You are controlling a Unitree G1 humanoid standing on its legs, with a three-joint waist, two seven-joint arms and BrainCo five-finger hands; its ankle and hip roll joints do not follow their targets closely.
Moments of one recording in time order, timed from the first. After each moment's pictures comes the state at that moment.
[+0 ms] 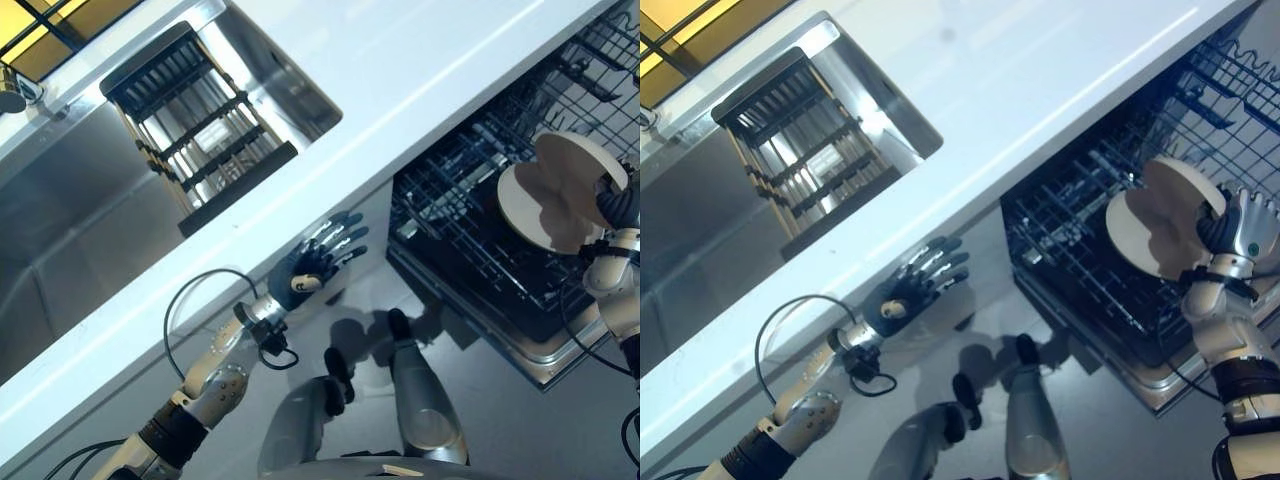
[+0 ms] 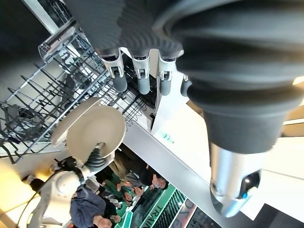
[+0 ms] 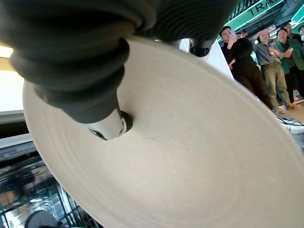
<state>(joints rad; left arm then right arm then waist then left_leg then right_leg) -0.13 0.49 -0.53 -0.10 -1.05 -0.23 -0.47 -0.39 -0.91 0.12 0.56 -0.29 -0.01 -0.80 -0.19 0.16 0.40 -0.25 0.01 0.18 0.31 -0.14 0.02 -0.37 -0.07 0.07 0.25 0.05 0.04</state>
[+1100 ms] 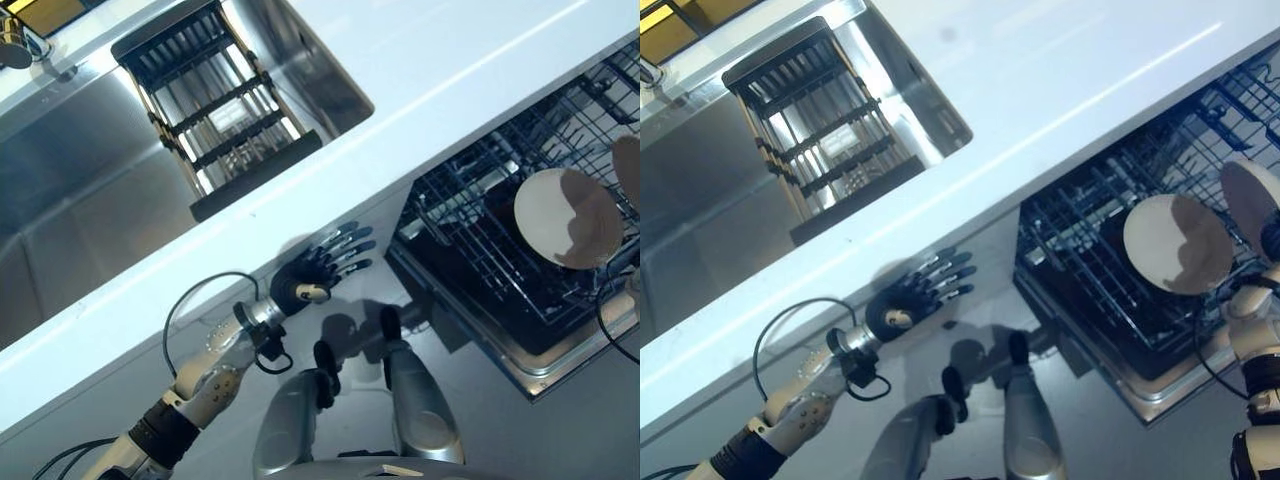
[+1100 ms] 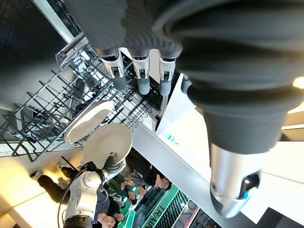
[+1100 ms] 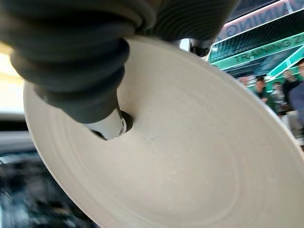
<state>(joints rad) -0.13 0.57 -0.52 -0.14 -1.02 -0.16 -0.50 -0.50 -0.98 0.13 0.88 -0.24 0.09 -0.83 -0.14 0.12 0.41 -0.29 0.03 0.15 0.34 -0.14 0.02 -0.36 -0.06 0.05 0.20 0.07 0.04</state>
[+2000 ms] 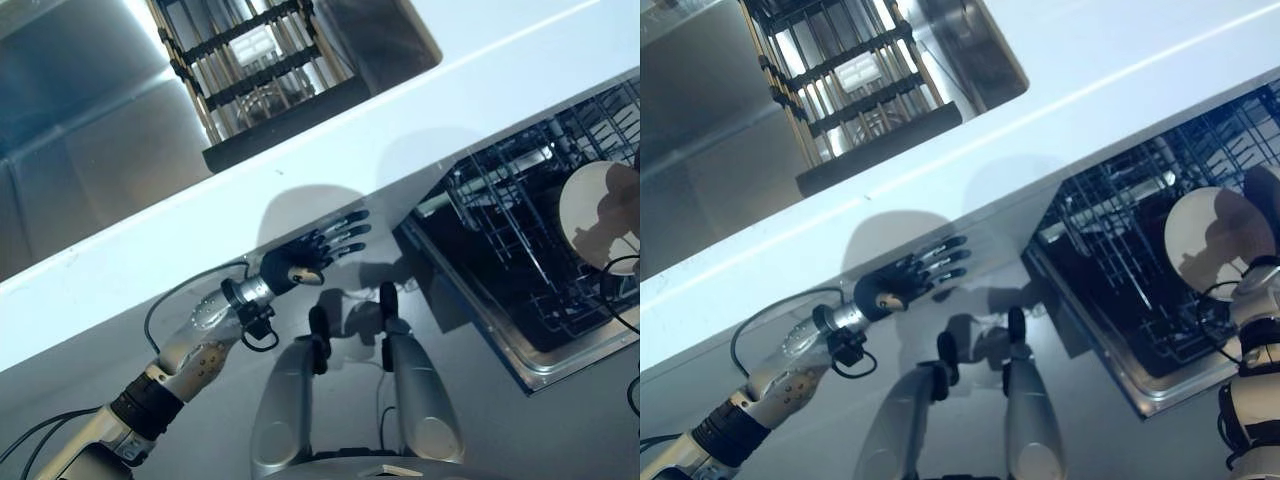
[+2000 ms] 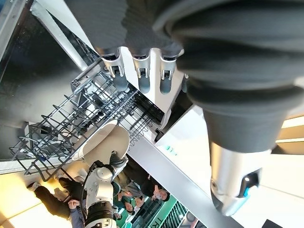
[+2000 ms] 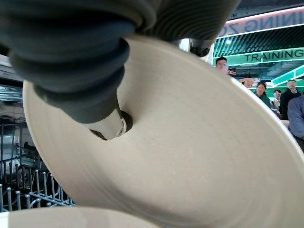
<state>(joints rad) -0.24 0.65 -0.52 -0.14 -1.04 -0.16 -0.51 -0.71 -0.98 0.25 1.11 -0.19 0.17 -0.78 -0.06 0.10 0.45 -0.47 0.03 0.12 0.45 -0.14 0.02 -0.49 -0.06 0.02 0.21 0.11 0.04</state>
